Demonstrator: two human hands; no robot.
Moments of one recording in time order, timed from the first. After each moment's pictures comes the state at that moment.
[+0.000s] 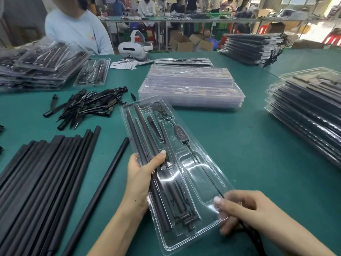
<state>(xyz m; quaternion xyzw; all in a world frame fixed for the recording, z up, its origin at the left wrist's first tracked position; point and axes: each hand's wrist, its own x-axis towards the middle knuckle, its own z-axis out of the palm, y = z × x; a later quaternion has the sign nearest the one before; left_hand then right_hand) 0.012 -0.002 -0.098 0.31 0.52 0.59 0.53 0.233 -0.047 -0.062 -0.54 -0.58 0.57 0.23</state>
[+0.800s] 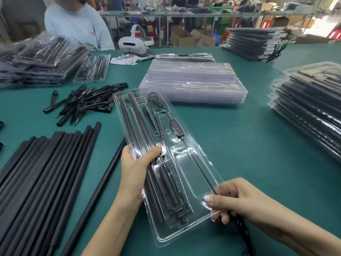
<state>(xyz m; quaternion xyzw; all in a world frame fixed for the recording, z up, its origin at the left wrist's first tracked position) 0.002 0.001 -0.099 0.34 0.57 0.59 0.46 0.220 -0.031 -0.065 -0.49 -0.57 0.63 0.20</state>
